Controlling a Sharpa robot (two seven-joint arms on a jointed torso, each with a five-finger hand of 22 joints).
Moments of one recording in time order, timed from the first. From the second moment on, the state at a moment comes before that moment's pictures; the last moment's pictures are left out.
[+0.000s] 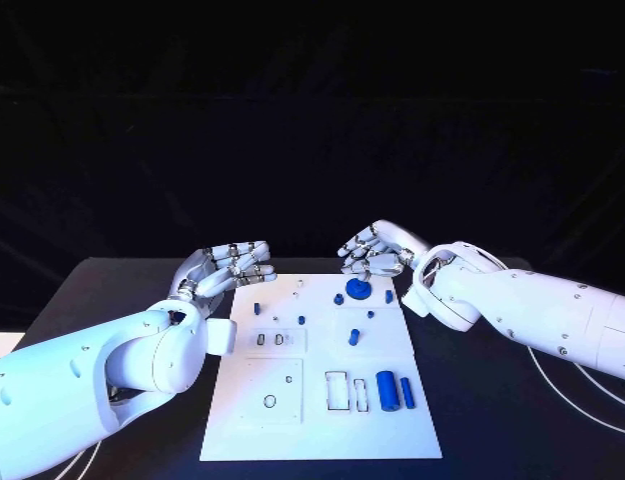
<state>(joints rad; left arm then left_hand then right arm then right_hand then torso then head) 1.13 -0.81 0.00 1.60 0.03 -0.48 0.48 1.42 -0.06 0.09 0.17 0.14 0.93 0.22 0.08 0.07 1.00 0.17 0.09 0.06 1.11 0.12 0.17 0.16 0.17 1.00 0.23 0.25 0.12 1.23 -0.73 -0.02 1.31 -1.10 -0.36 0.13 1.29 0.03 0.21 -0.28 0.20 1.02 0.17 0.08 0.07 1.19 0.10 0.08 0.07 1.43 0.02 0.23 0.15 0.18 1.16 0.11 0.54 0.26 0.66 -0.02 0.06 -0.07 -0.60</state>
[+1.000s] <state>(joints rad) 1.14 -0.86 0.01 1.73 0.03 -0.45 0.46 1.42 -0.06 0.09 0.16 0.14 0.93 0.22 0.08 0.07 1.00 0.17 0.09 0.06 1.12 0.12 0.17 0.17 0.17 1.01 0.22 0.25 0.12 1.24 -0.70 -0.01 1.31 -1.64 -0.21 -0.11 1.23 -0.02 0.31 -0.24 0.19 1.04 0.15 0.07 0.07 1.17 0.09 0.07 0.07 1.47 0.00 0.59 0.46 0.15 1.21 0.10 1.10 0.80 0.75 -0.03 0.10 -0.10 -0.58</state>
